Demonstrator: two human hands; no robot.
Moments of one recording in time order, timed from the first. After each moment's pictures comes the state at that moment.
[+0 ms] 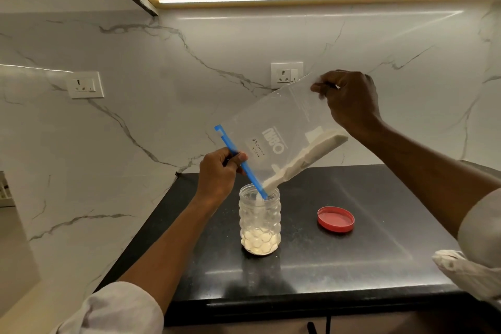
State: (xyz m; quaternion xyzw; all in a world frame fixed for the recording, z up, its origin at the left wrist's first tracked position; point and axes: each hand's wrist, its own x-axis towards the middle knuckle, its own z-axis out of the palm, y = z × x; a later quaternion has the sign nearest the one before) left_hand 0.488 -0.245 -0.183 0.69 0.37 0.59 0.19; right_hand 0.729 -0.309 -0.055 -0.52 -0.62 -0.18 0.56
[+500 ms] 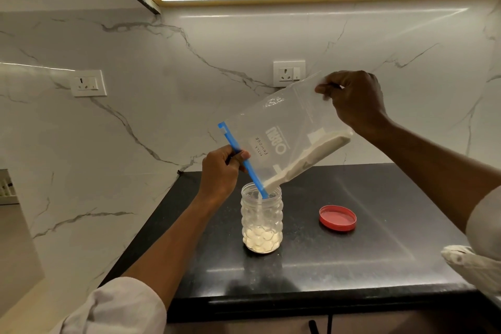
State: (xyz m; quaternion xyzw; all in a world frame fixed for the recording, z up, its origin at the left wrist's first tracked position) left_hand 0.489 -0.249 -0.181 0.70 0.37 0.59 0.16; right_hand 0.733 -0.311 -0.055 -0.52 -0.63 -0.19 0.55
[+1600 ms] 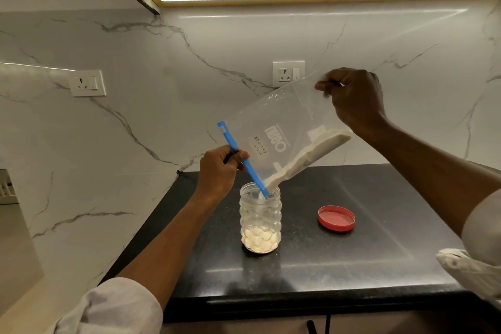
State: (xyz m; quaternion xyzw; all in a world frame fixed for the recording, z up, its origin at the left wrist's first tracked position) left_hand 0.487 -0.248 -0.178 0.69 0.37 0.59 0.18; right_hand 0.734 -0.310 -0.055 -0.52 -0.62 -0.19 0.56
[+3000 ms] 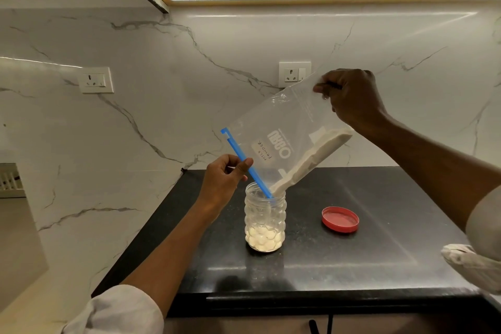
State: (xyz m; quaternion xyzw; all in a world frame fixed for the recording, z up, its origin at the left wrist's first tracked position) left_hand 0.479 -0.249 -0.202 0.67 0.36 0.59 0.28; right_hand 0.723 -0.311 -0.048 -0.47 -0.68 -0.17 0.53
